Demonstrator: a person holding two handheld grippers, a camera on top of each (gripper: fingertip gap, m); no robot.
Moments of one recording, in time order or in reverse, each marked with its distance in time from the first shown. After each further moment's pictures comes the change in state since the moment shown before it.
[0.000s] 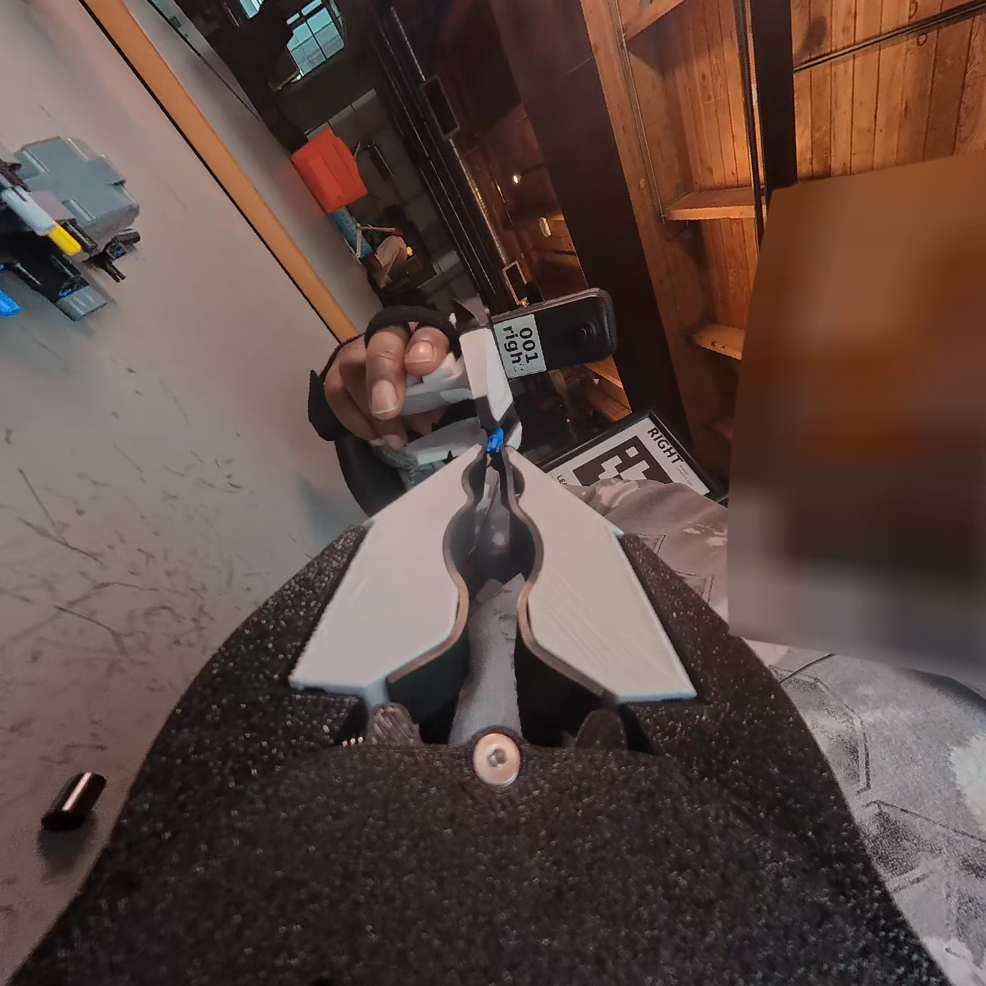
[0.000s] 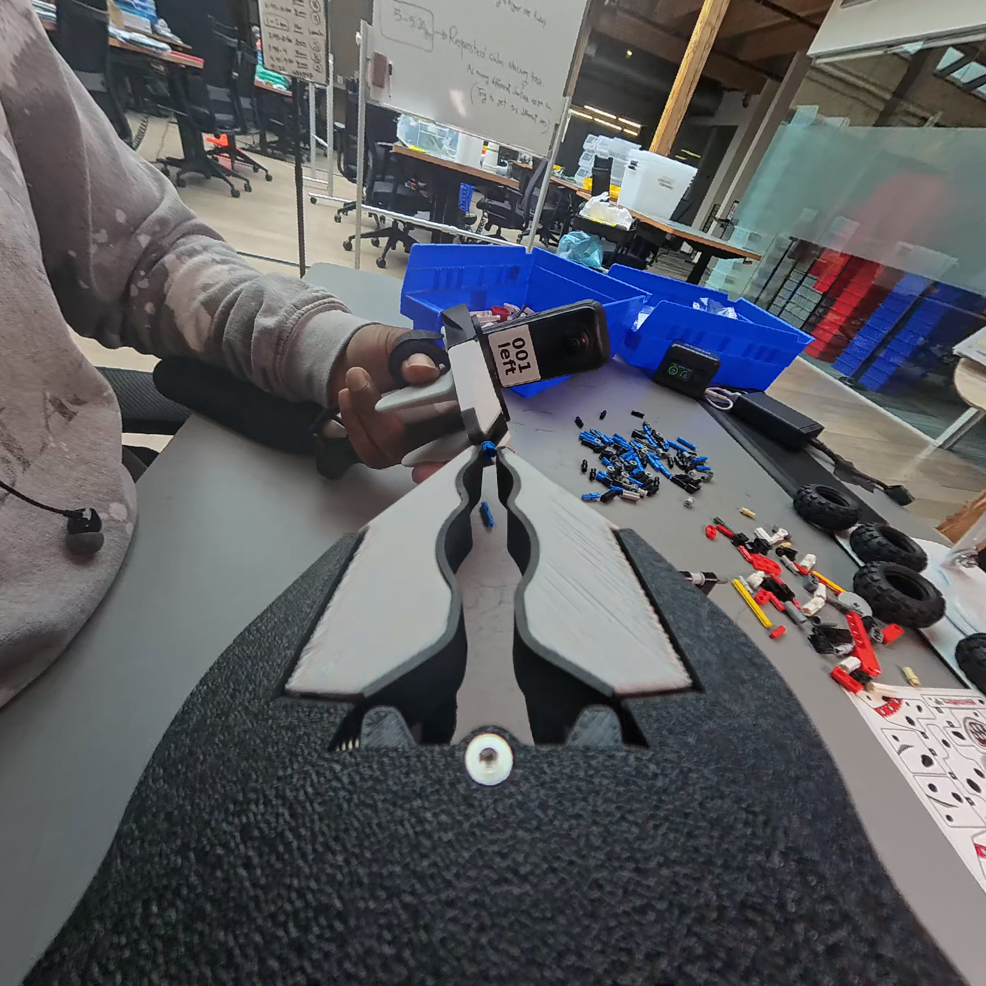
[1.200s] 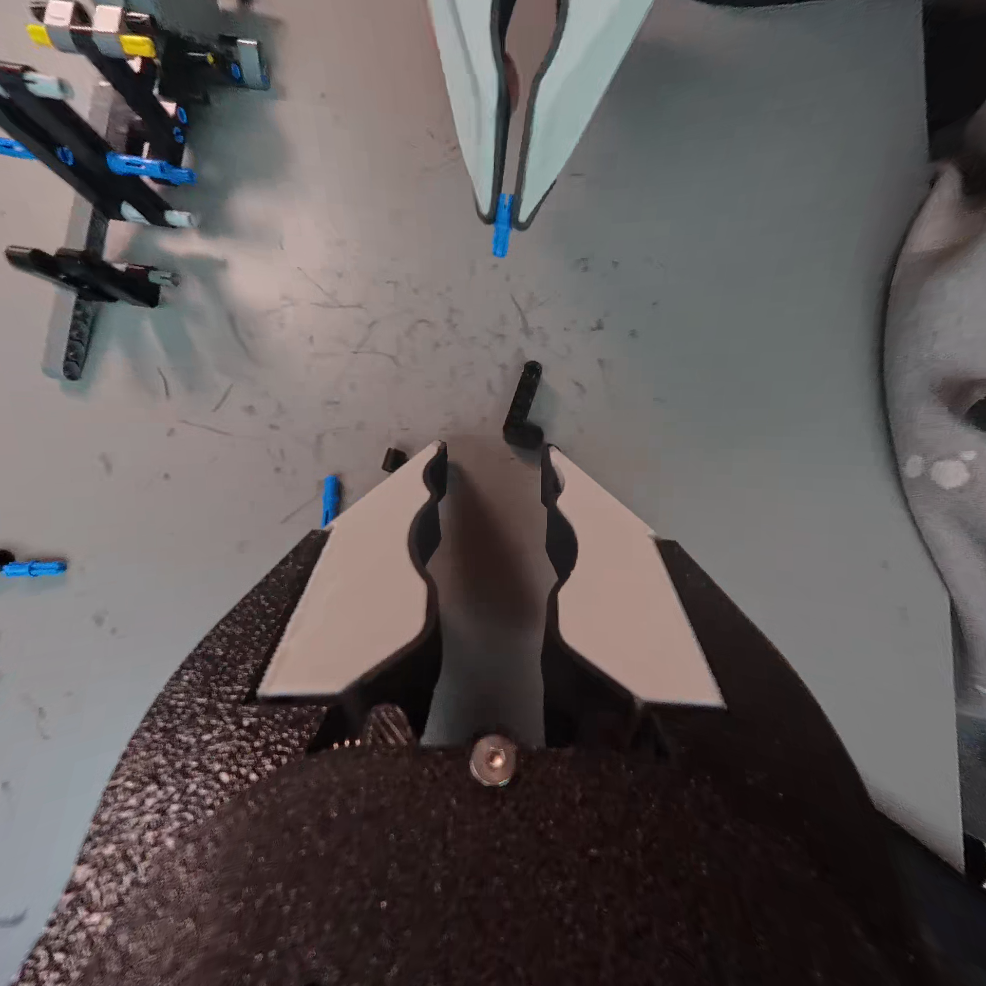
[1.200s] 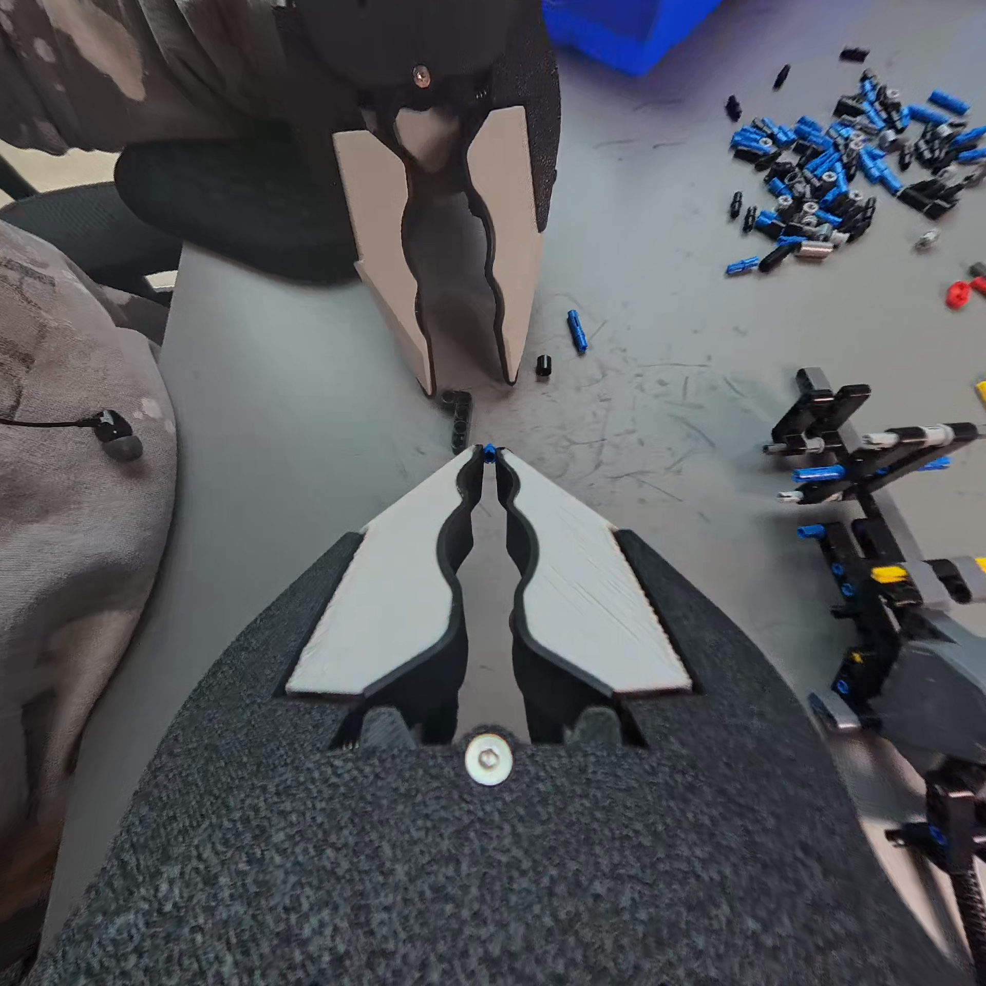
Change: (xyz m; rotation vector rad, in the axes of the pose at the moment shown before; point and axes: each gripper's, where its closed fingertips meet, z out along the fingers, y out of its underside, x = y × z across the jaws) left arm -0.081 0.070 -0.085 -0.810 -0.752 0.873; right arm -0.032 0.075 0.019 -0.556 -0.153 0.232
